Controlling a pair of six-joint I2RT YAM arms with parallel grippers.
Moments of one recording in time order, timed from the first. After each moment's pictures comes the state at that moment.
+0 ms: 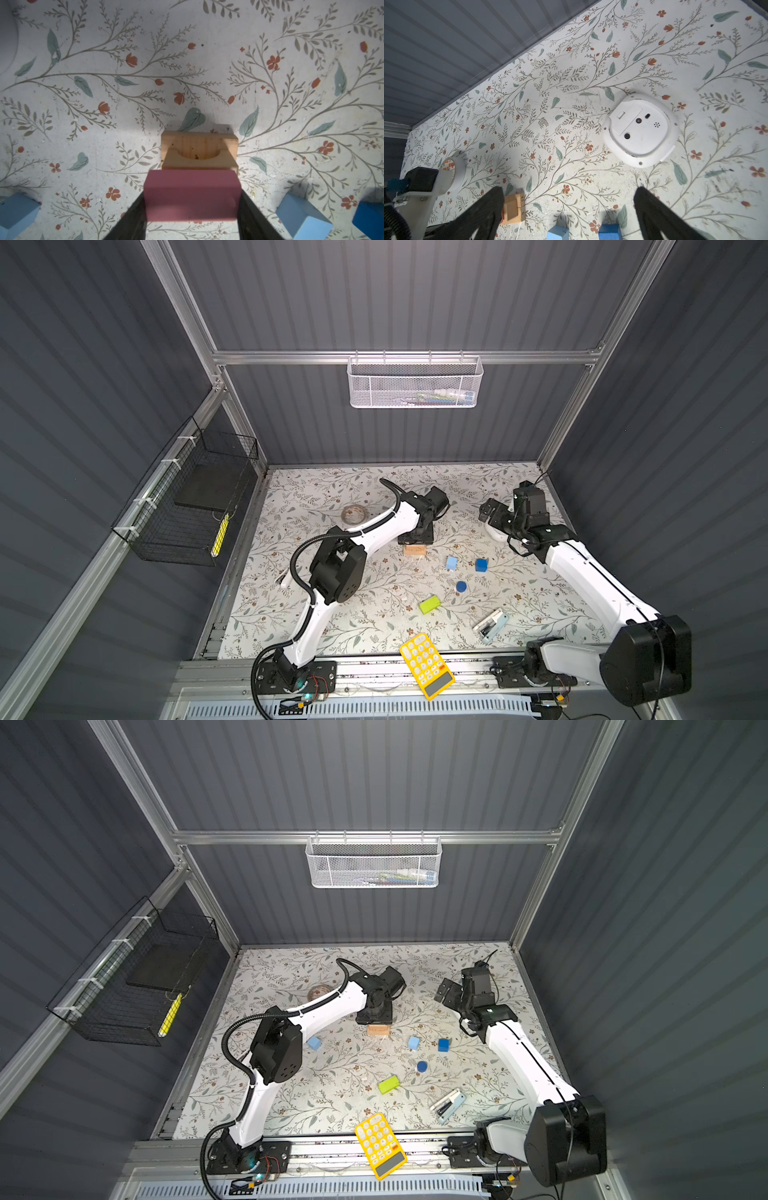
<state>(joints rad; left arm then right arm) -0.83 2.24 1.98 -1.09 -0.16 -0.75 0.18 1.25 0.94 -0.39 0.05 0.58</state>
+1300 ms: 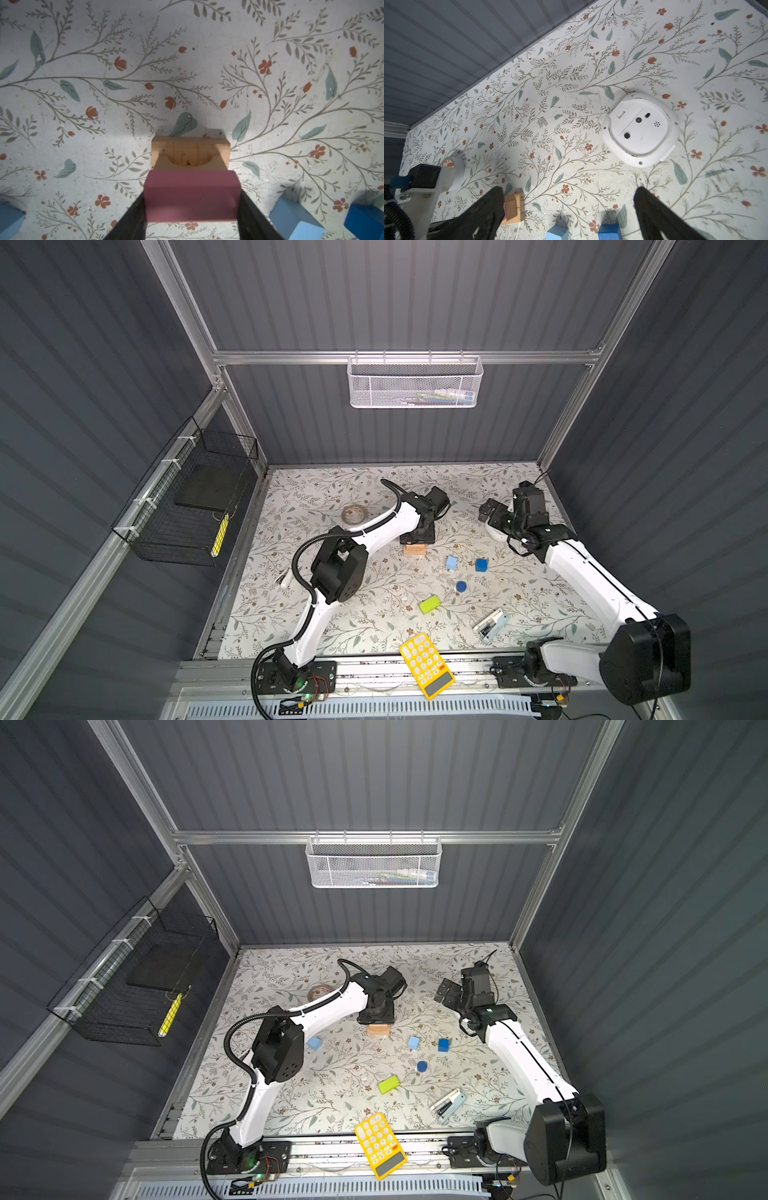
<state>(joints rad) -0.83 2.25 1.98 -1.06 -0.15 -0.75 0.18 1.26 0.94 -0.39 0.05 0.58</state>
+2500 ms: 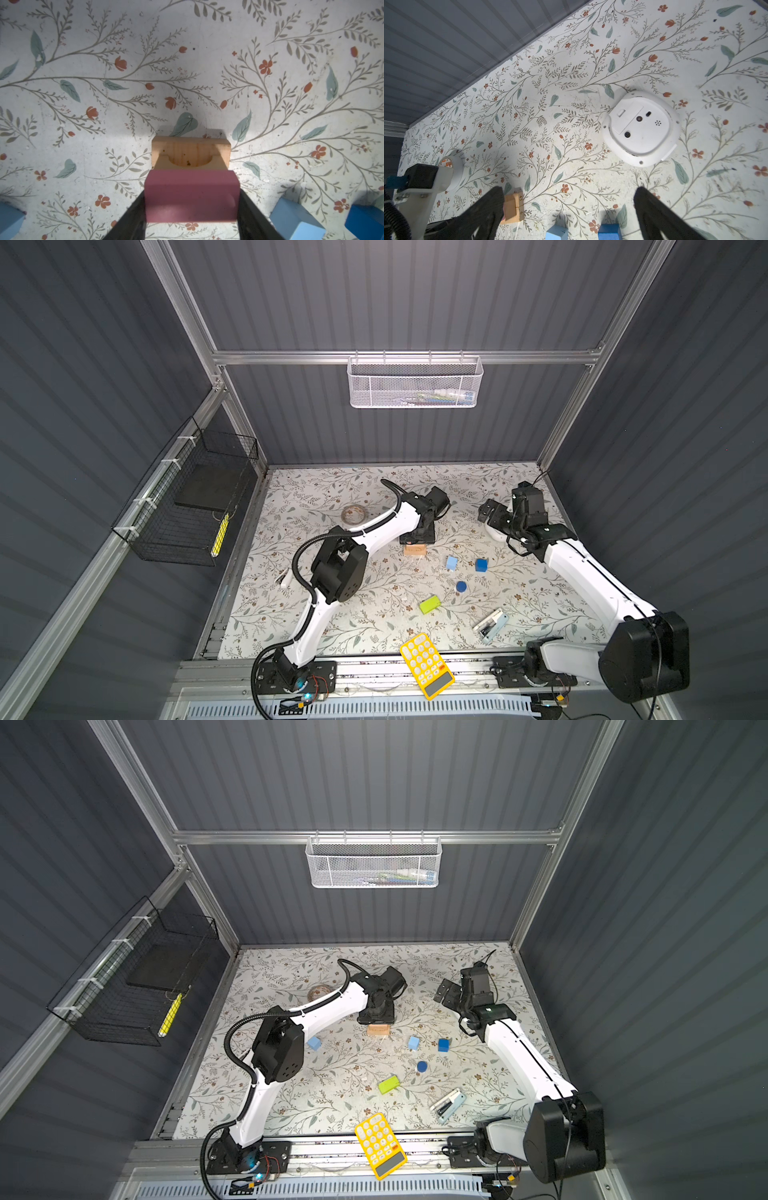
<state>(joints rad) -0.83 2.25 1.98 -1.06 -0.15 -0.75 0.18 1.27 0.94 -0.39 0.05 0.58</state>
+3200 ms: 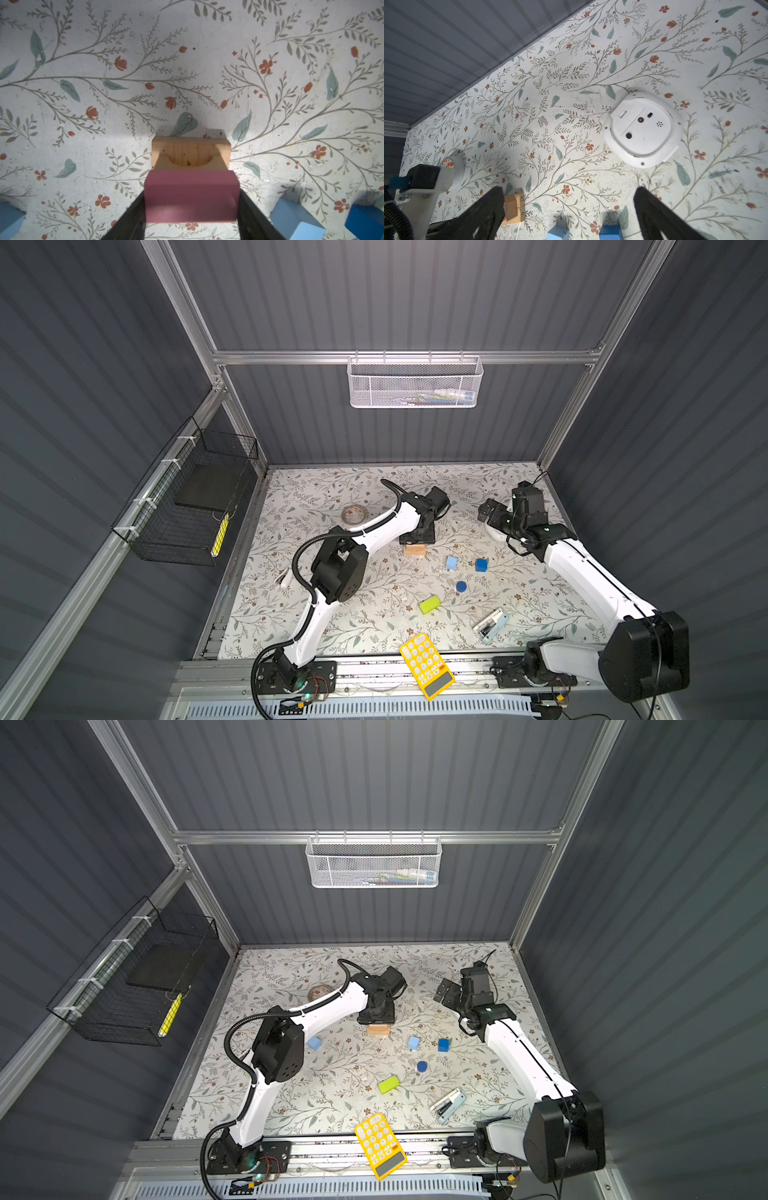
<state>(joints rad) -0.83 2.25 1.98 -1.06 -0.15 -0.75 0.18 1.27 0.94 -0.38 0.05 0.58</state>
